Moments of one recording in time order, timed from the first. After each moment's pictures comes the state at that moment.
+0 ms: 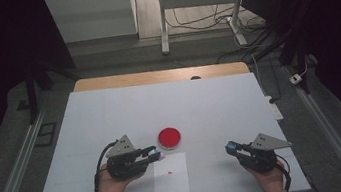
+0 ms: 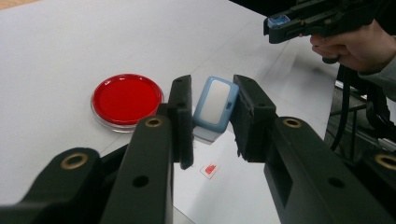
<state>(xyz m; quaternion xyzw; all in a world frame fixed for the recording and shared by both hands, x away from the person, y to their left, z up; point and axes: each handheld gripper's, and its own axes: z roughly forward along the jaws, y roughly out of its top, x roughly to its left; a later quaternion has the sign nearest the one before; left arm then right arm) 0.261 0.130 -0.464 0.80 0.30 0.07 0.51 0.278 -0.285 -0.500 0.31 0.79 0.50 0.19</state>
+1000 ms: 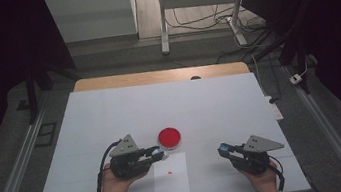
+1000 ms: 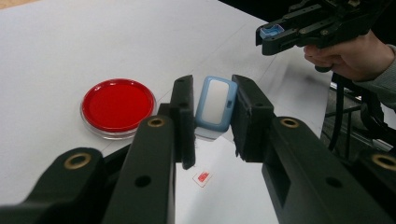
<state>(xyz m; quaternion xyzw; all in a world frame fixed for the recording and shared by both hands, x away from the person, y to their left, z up) 0.262 0.121 -0.463 0.80 0.30 0.07 0.51 0.276 -0.264 -0.500 0.28 0.79 0.51 0.18</state>
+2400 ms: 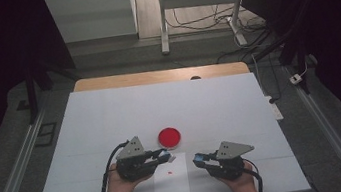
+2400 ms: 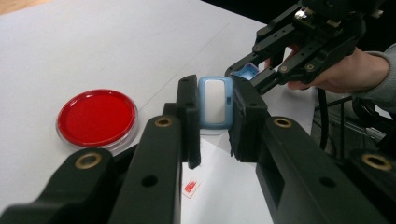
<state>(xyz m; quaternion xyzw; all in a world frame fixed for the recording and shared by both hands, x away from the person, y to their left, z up) 0.259 0.106 -0.464 0.81 0.26 0.07 0.52 0.272 -0.200 -0.507 0.21 0.83 0.51 0.12</state>
